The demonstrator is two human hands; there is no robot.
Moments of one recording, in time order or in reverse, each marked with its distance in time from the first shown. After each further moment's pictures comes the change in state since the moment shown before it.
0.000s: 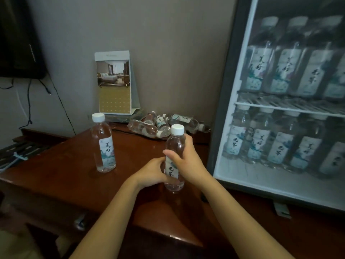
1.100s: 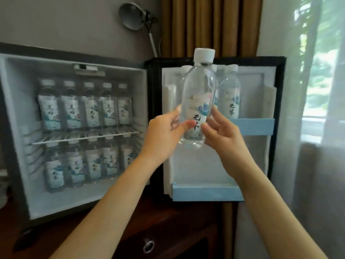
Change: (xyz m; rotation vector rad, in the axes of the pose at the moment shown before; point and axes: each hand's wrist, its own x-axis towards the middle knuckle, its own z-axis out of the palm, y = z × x) left_hand -0.117 0.385 0.308 -0.273 -0.198 0.933; right_hand -0.351 -0.129 -0.351 -0.065 0.775 -0.200
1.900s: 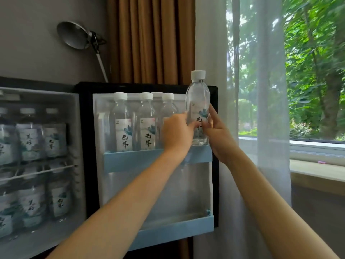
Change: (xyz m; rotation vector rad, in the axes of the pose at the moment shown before) left_hand 0.117 0.032 0.165 0.276 0.153 0.110; right_hand 0.075 0.000 -0.155 -0.162 0.190 -0.009
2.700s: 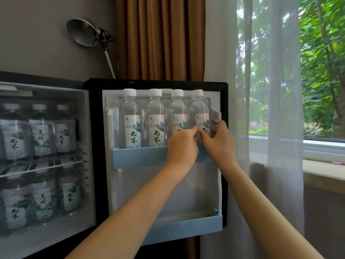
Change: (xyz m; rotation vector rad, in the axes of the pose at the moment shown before) left_hand -0.026 -0.023 -0.001 0.155 -0.132 0.054; right_hand -0.011 0.023 0.024 -0.567 0.358 0.057
